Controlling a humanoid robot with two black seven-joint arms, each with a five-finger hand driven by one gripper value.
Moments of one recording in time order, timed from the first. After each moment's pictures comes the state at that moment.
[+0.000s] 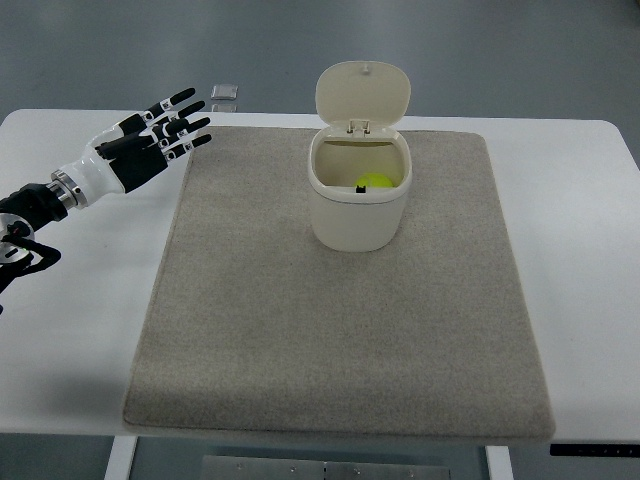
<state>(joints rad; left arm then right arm) -0.67 0.54 -0.78 -0.86 -0.05 -0.57 0.00 0.04 0.00 -0.05 0.21 0.07 -0.08 0.07</state>
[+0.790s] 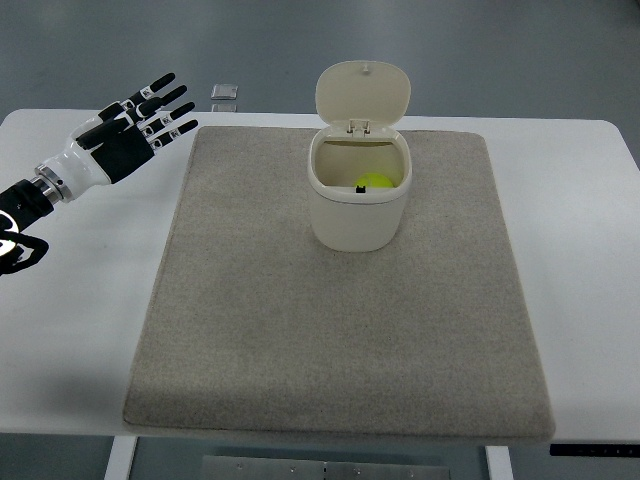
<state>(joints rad) -0.67 0.55 -0.79 -0.83 -0.14 -0.61 0.03 0.04 0.00 -0.05 0.21 0.07 -0.08 0.07</state>
